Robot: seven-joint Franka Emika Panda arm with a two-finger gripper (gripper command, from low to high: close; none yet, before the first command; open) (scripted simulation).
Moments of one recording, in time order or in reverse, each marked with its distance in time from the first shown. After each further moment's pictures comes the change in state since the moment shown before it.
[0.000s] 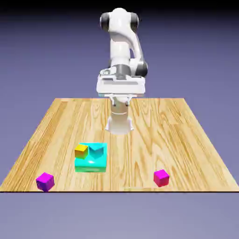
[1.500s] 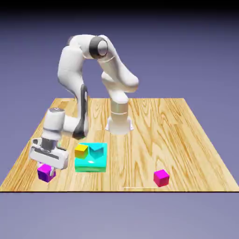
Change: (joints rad) arm -0.737 0.970 0.112 0.469 -0.389 0.151 0.247
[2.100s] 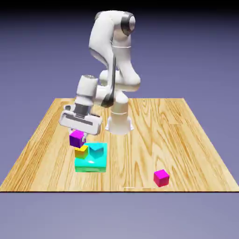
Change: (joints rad) arm 0.357 -0.652 -0.187 -0.516 -0.042 -0.138 0.159
